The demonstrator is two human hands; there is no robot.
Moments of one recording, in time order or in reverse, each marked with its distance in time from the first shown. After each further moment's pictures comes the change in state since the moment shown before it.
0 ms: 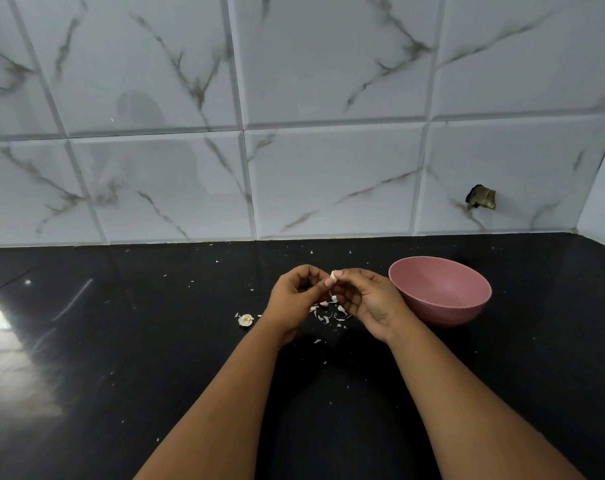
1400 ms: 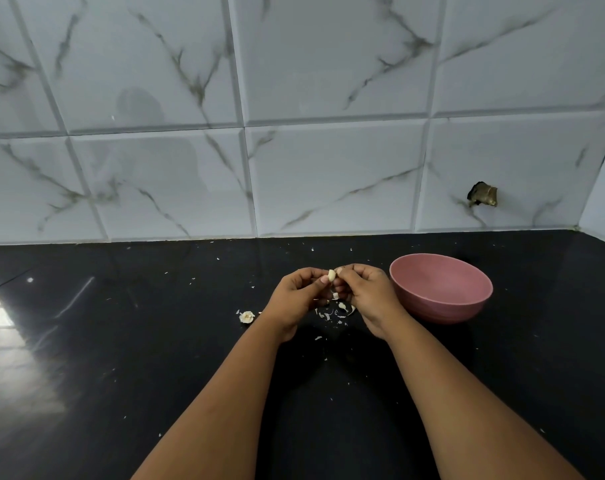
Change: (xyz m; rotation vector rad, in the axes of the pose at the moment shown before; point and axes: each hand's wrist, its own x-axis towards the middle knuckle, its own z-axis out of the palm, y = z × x) left_hand 0.000 -0.002 -0.001 -0.106 -0.044 -0.155; right_hand 0.007 0.008 0.005 -0.307 0.061 -0.206
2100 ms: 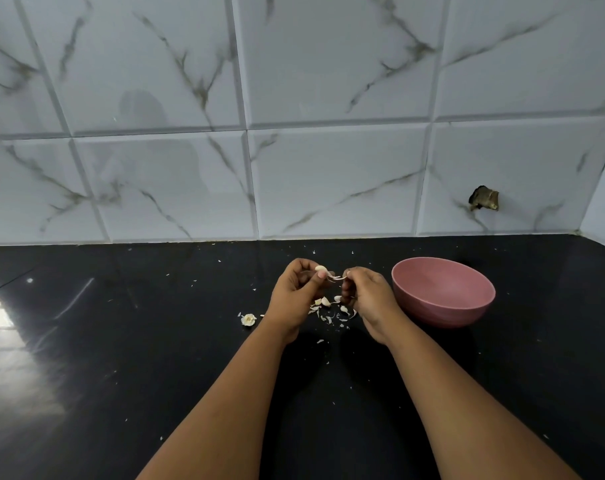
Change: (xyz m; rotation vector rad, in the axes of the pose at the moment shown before) left_hand 0.001 0.000 0.001 -0.025 0.121 0.134; right_hand 0.005 0.004 0.002 -0.008 0.057 0.072
